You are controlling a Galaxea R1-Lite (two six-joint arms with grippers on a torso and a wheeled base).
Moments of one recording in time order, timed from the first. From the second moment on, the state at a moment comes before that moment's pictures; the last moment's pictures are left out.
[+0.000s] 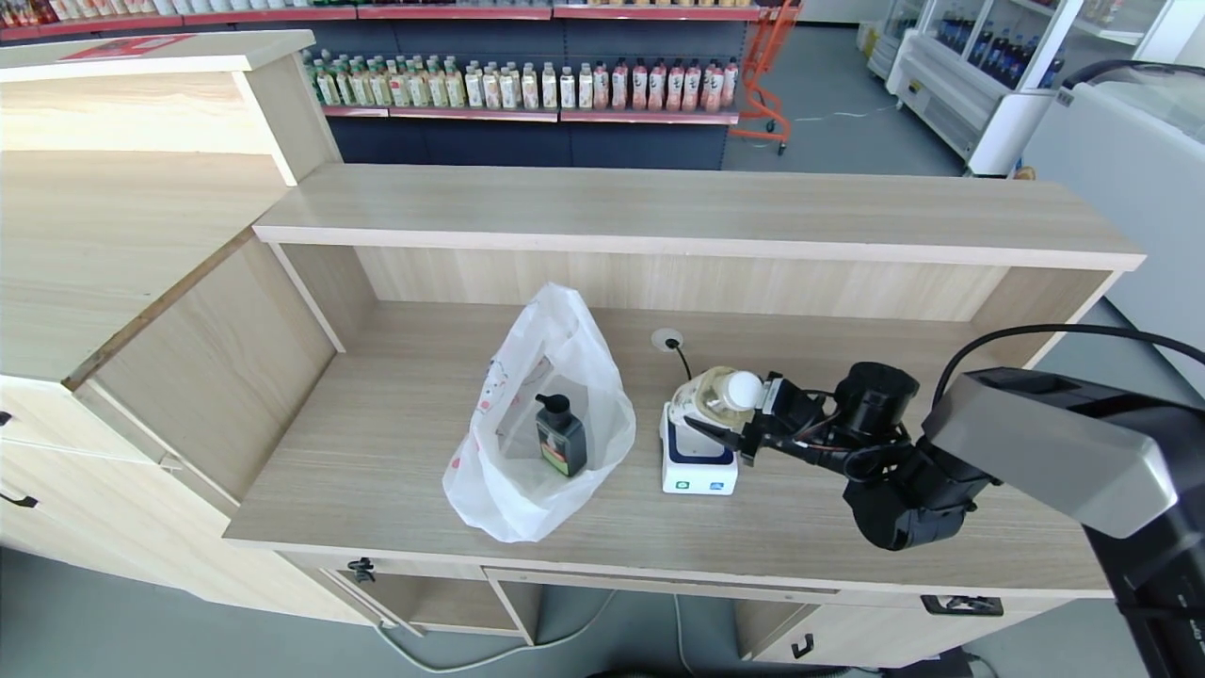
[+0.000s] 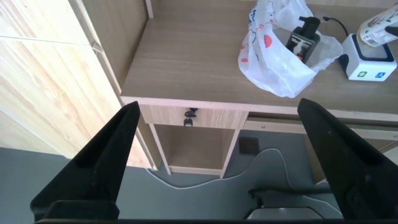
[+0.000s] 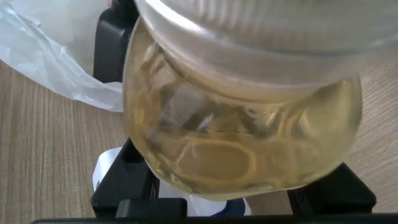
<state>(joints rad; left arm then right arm) 0.00 0.00 0.00 0.00 -0.02 -0.01 0.24 2.48 -1.10 -1.46 0.81 -0.67</state>
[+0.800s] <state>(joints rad) 0.00 0.00 0.00 0.00 -0.02 -0.01 0.24 2.48 -1.14 -1.46 0.80 -0.67</state>
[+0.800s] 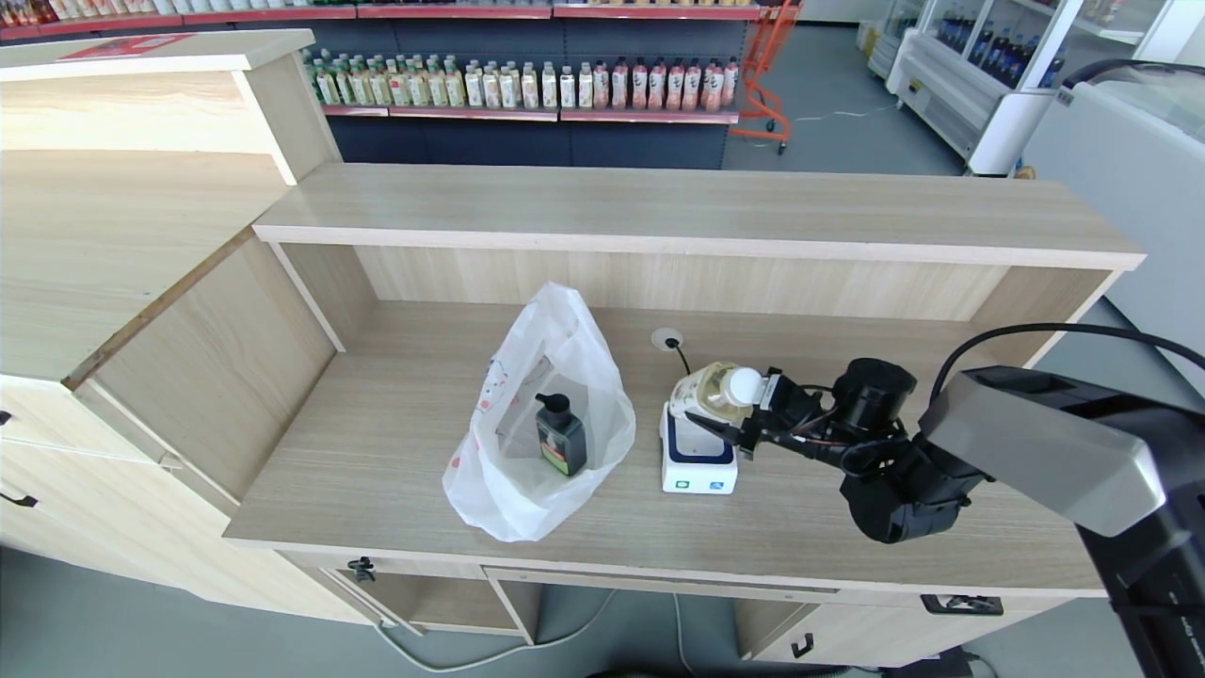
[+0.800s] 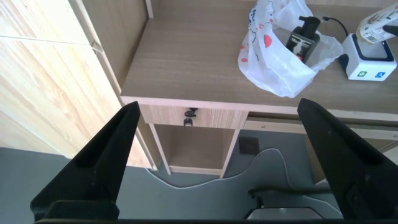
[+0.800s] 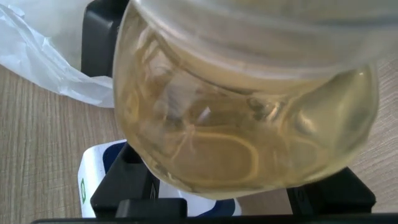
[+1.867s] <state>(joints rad) 0.00 0.00 0.00 0.00 -0.02 -0.01 0.31 2.05 -0.79 -1.27 0.54 -0.05</state>
